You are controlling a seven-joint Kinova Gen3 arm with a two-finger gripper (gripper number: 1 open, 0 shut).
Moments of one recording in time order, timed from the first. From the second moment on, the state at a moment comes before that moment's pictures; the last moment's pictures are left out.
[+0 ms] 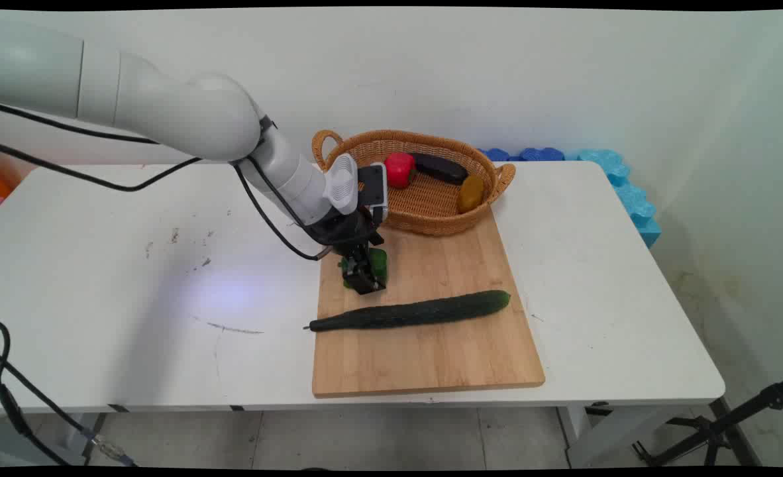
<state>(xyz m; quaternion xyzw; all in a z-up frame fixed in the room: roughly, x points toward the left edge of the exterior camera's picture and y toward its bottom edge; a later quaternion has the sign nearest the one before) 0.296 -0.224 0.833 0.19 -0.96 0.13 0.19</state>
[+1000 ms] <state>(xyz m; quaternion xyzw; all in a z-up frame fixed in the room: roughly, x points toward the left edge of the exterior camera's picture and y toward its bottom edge) 0.274 -0.248 0.904 0.28 -0.92 0.14 0.24</state>
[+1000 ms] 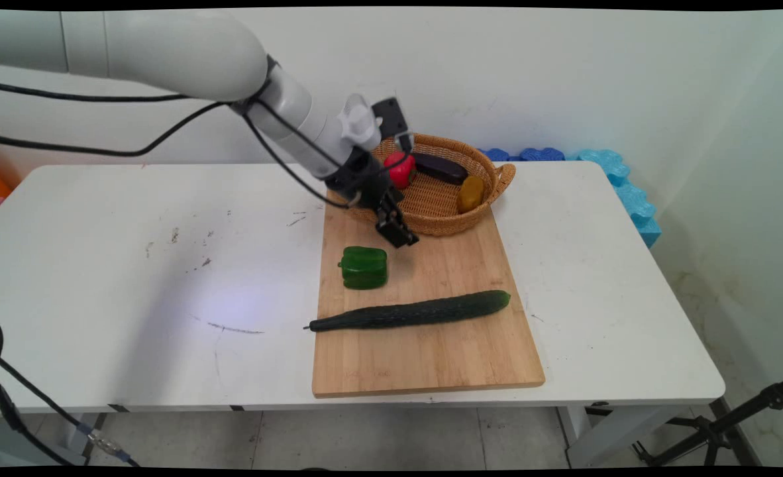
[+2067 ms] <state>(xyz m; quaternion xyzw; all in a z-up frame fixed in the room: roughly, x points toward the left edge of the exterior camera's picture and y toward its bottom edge) 0.244 -0.336 0.897 0.38 -0.86 0.17 0.28</state>
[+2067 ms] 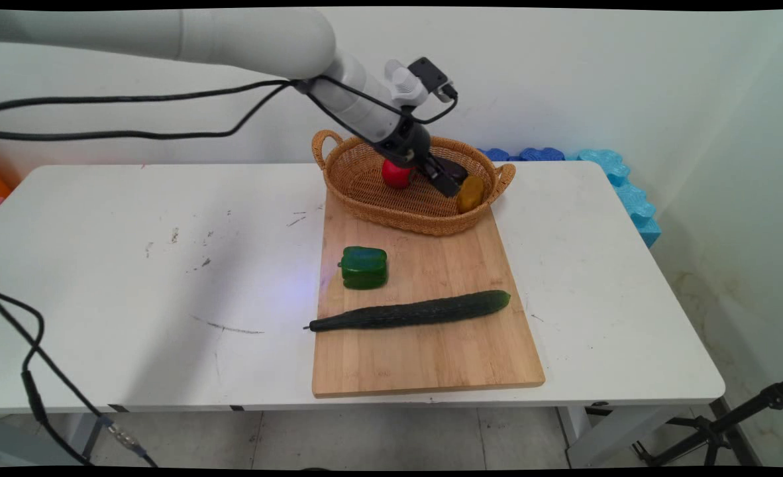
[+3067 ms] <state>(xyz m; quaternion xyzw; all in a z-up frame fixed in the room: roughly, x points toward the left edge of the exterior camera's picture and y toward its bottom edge) 0.207 -0.395 0.833 0.43 -0.84 0.16 0.29</state>
